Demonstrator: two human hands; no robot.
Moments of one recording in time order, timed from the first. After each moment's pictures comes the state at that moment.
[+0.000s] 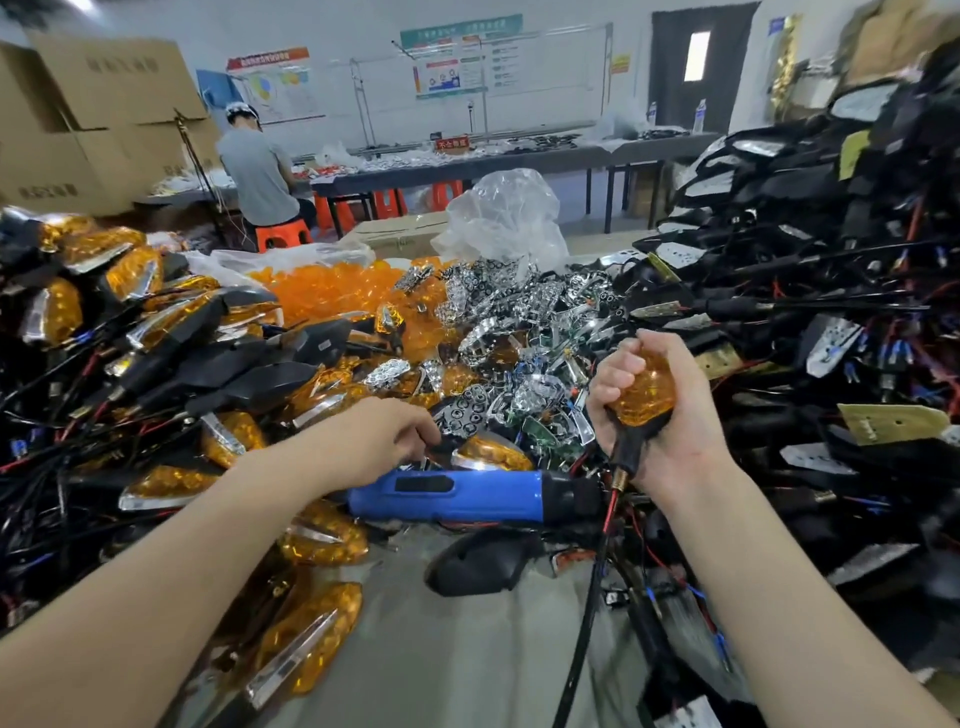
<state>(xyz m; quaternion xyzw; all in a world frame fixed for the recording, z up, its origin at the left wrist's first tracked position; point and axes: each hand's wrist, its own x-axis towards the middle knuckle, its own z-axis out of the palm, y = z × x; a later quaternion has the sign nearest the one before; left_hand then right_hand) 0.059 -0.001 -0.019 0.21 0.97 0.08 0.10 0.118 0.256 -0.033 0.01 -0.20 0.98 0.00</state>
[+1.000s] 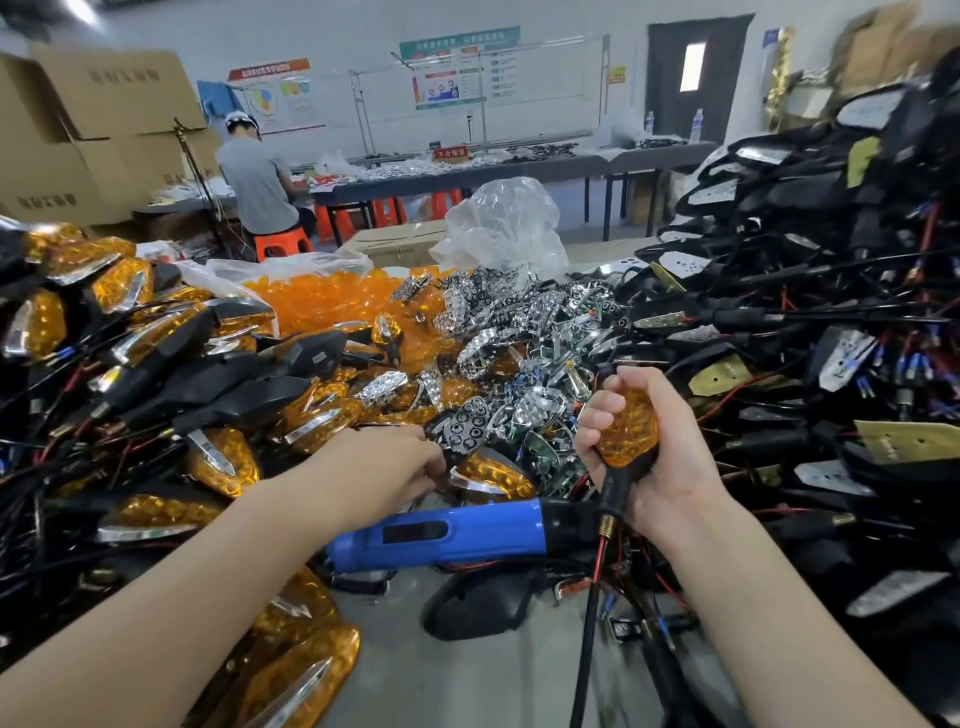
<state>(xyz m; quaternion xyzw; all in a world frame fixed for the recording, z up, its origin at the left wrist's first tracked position) 0.059 0.001 -0.035 0.30 0.95 -0.10 -0.01 0.113 0.247 -0.048 -0.03 -0.25 0.97 -0.01</state>
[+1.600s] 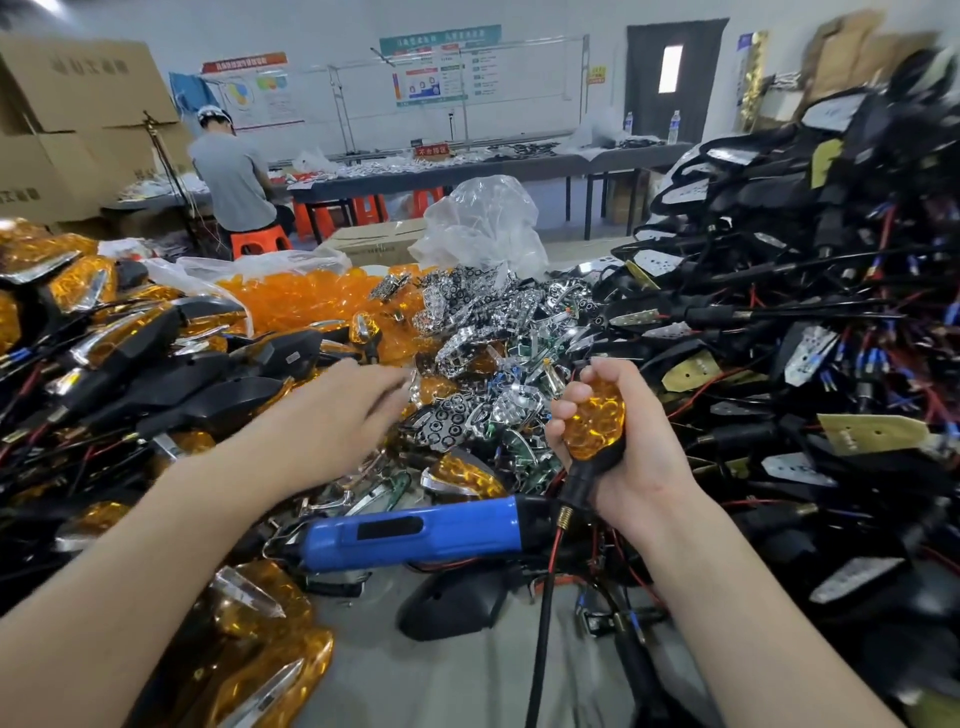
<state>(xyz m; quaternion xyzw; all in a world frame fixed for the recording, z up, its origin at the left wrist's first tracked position) 0.060 0.004 0.006 0.28 0.95 0.10 -0.07 0.119 0.244 -0.039 -0.04 -0.28 0.96 0.01</state>
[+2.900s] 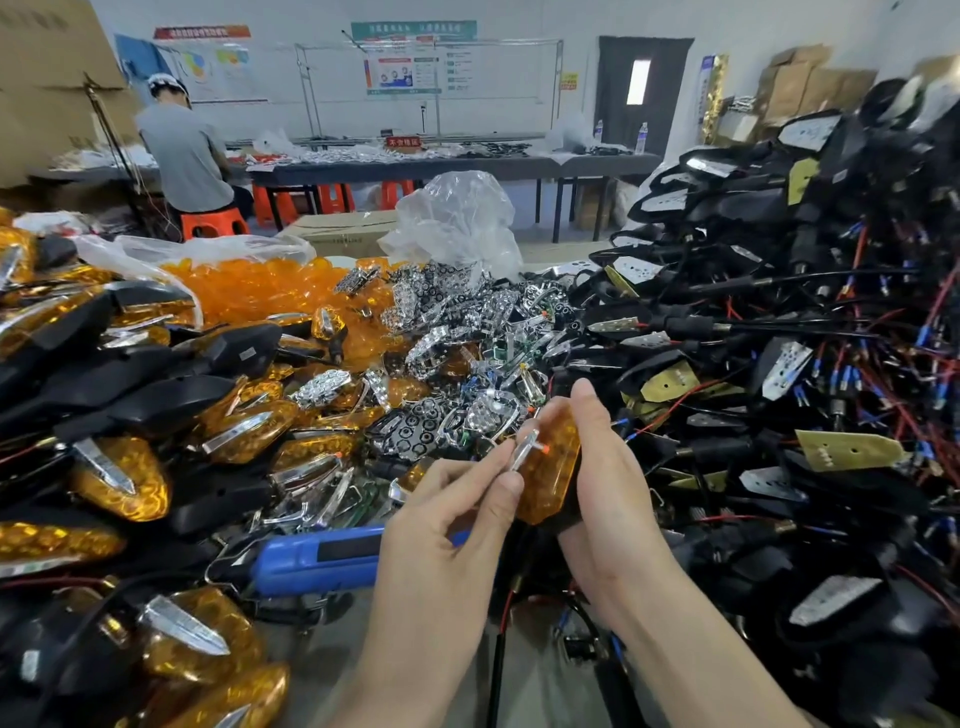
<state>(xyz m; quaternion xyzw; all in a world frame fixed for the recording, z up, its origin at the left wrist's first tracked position) 0.161 0.096 -0.064 0.16 0.74 0.64 -0.08 0.145 0.224 -0.054 -0.04 -0.52 0.85 0.11</state>
